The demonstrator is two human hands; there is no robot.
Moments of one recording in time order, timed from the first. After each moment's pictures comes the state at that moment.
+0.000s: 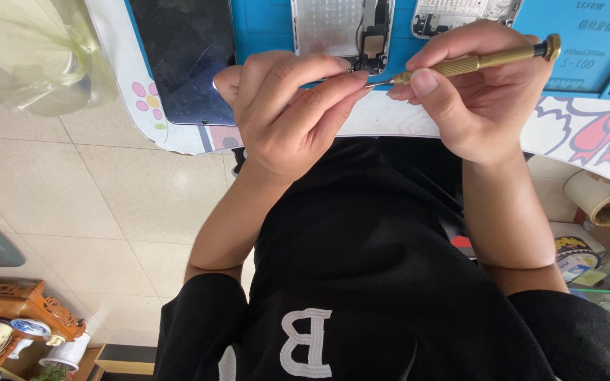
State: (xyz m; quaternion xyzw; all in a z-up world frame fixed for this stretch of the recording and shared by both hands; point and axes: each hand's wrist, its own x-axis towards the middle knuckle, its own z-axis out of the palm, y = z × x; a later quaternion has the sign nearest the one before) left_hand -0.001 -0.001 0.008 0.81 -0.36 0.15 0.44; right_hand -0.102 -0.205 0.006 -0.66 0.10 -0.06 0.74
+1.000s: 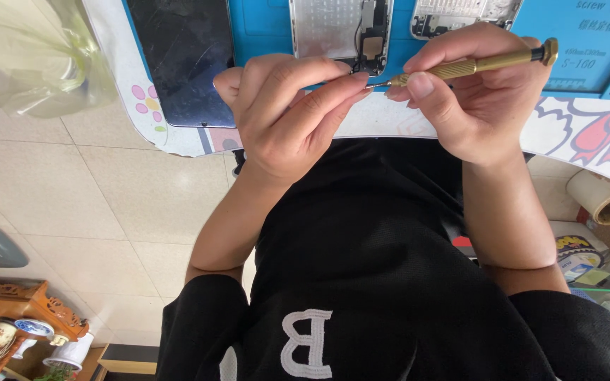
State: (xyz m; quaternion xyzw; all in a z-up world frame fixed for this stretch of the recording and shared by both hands) left_hand -0.001 -0.002 0.010 0.81 -0.36 0.14 0.44; right_hand -0.098 -0.201 0.013 -0.66 0.12 -0.06 0.74
